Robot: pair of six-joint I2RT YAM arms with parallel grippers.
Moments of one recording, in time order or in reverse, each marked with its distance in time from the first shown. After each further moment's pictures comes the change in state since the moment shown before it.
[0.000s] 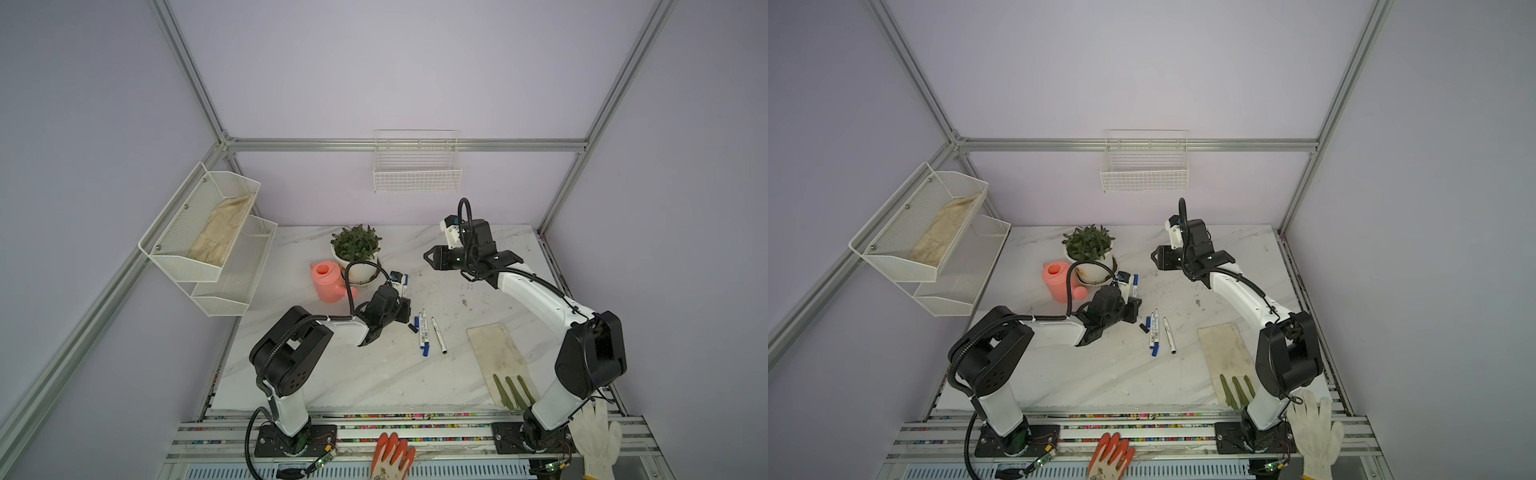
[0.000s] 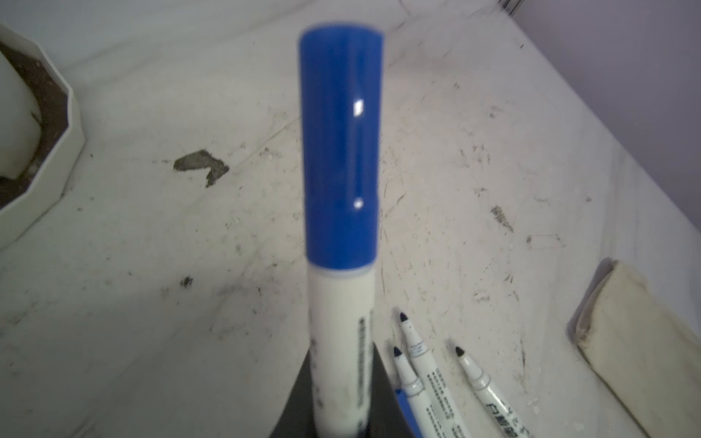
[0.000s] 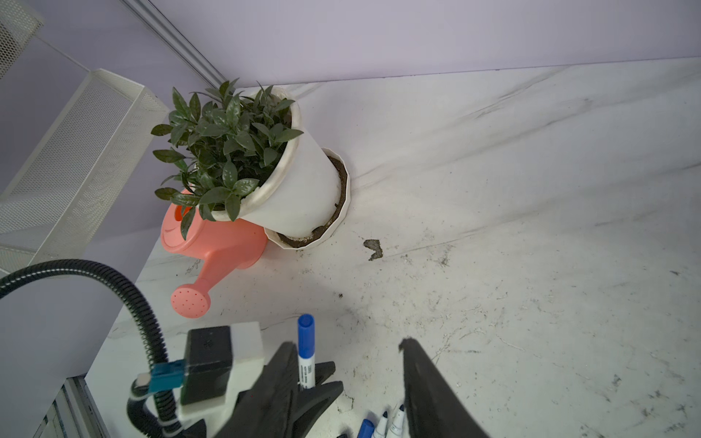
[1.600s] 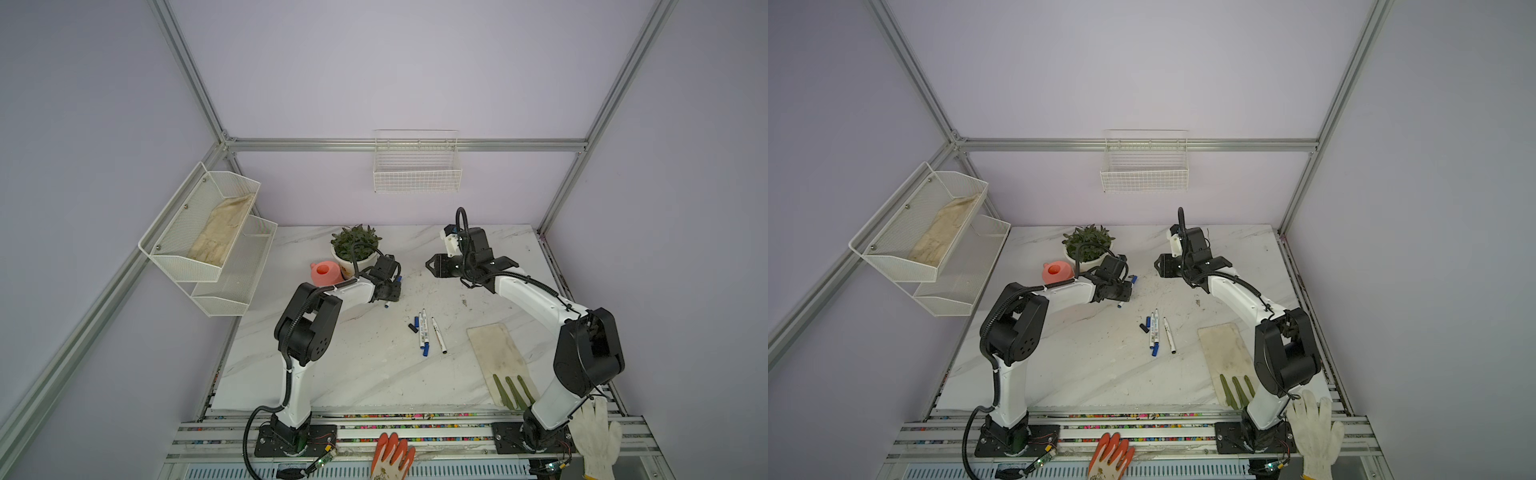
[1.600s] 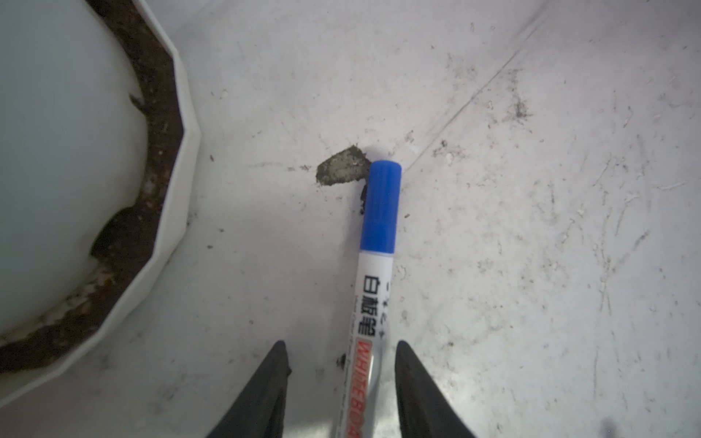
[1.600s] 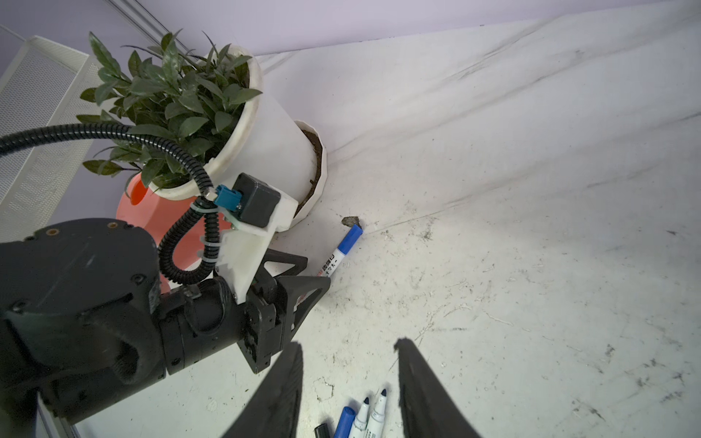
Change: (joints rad) left arm 0.150 0.246 0.462 -0.552 -0.021 0.076; right arm 0.000 0.011 -0.074 0.022 0.033 0.000
